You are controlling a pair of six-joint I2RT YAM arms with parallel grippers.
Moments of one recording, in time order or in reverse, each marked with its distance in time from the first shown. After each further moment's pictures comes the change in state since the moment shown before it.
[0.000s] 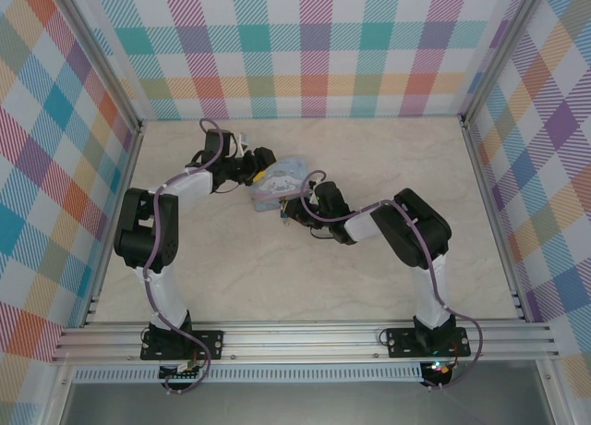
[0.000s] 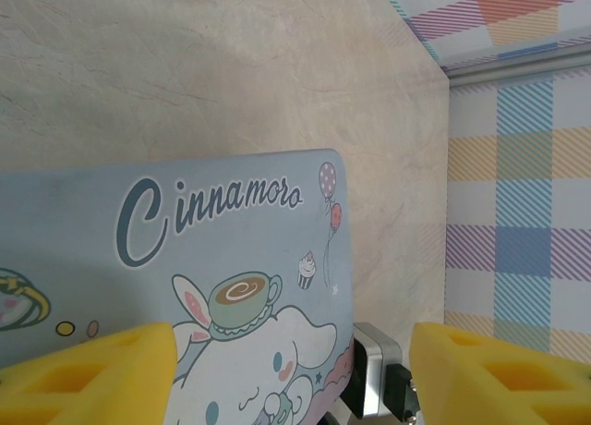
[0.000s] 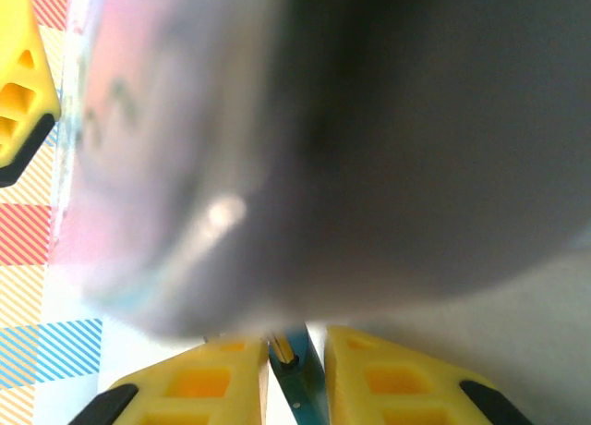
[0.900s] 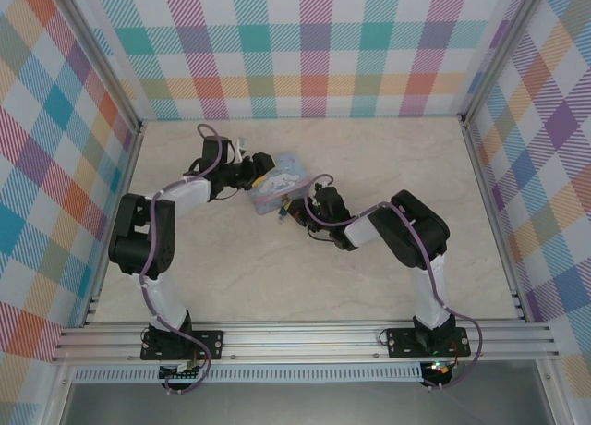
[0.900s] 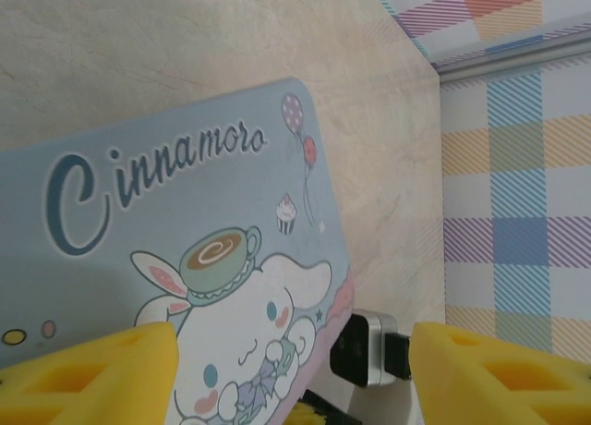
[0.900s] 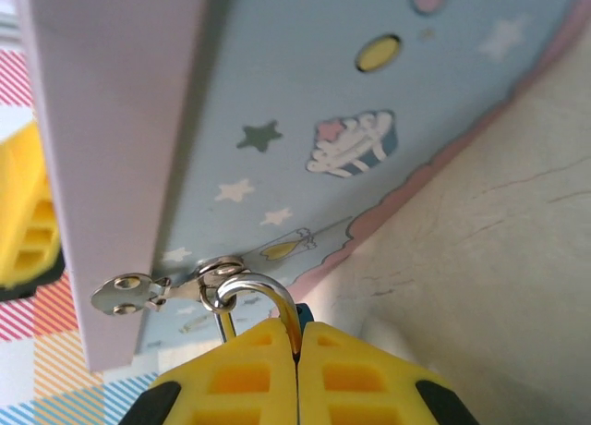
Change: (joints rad) left arm -0.007 -0.069 -0.128 0.098 -0.010 0.007; right arm 0.010 0.001 -0.060 0.134 0.110 0.237
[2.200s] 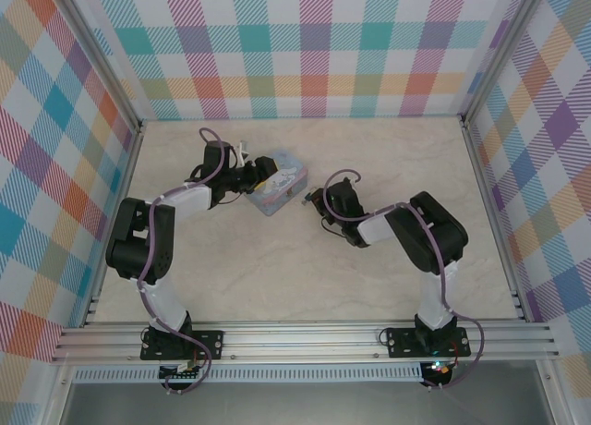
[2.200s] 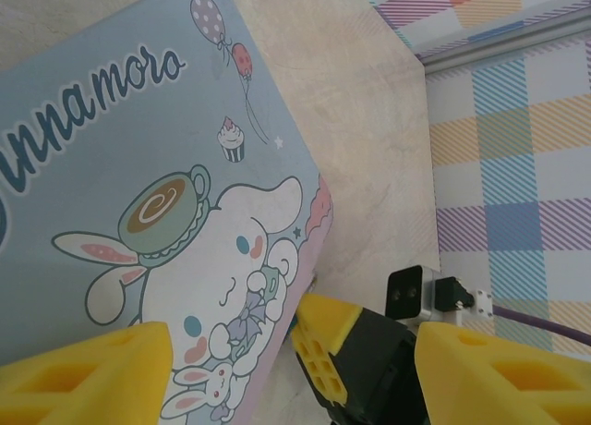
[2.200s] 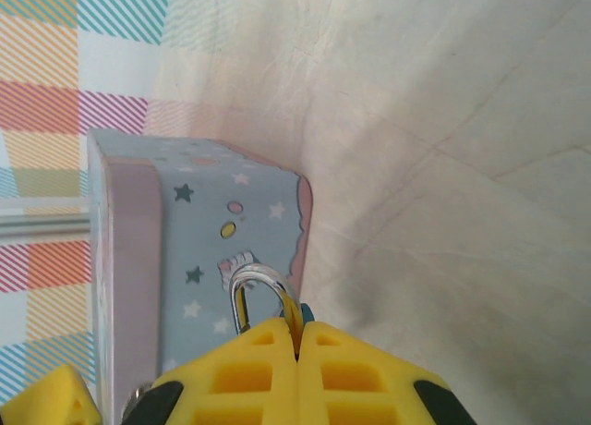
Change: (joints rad) left arm -0.015 -0.037 -0.066 0.069 -0.004 0.000; right arm -0.071 -0.137 -0.079 -0.100 0.252 0.062
